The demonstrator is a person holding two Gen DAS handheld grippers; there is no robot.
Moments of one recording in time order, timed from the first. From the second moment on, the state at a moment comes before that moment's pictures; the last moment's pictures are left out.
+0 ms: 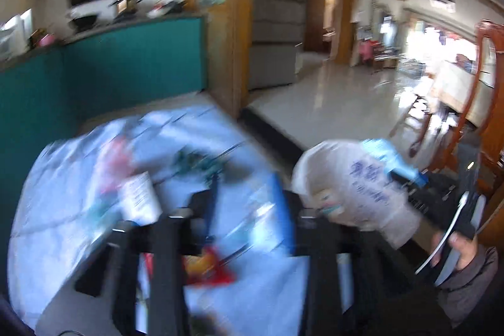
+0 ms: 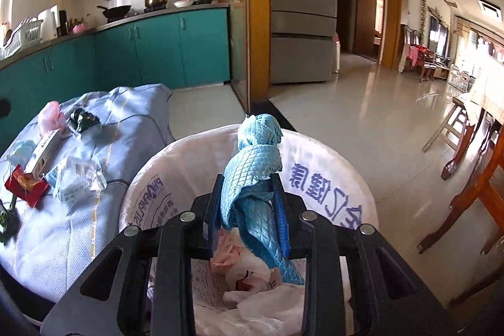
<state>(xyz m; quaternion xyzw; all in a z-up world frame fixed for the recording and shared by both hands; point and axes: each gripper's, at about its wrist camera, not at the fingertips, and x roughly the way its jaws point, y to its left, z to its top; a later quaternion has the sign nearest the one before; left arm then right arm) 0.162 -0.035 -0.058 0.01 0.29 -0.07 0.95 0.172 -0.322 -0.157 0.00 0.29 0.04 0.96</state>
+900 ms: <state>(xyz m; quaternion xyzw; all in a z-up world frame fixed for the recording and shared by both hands) 0.146 -0.062 -0.058 0.00 0.27 -0.14 0.95 0.166 -0.312 -0.145 0.01 0.27 0.06 0.96</state>
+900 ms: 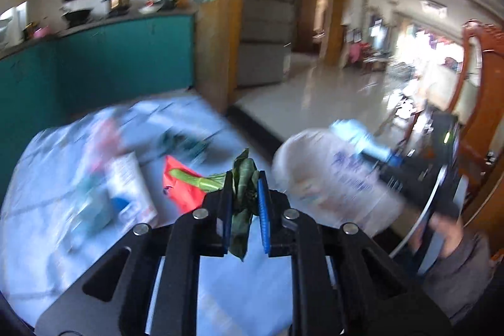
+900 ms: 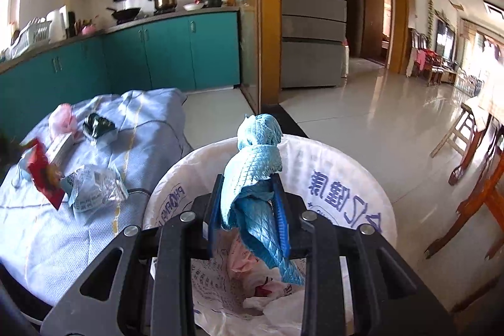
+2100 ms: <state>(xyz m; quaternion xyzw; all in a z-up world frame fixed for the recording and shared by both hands) 0.171 0.077 -0.086 -0.06 0.29 0.10 0.95 0.186 -0.192 -0.135 -0.04 0.28 0.22 0.94</state>
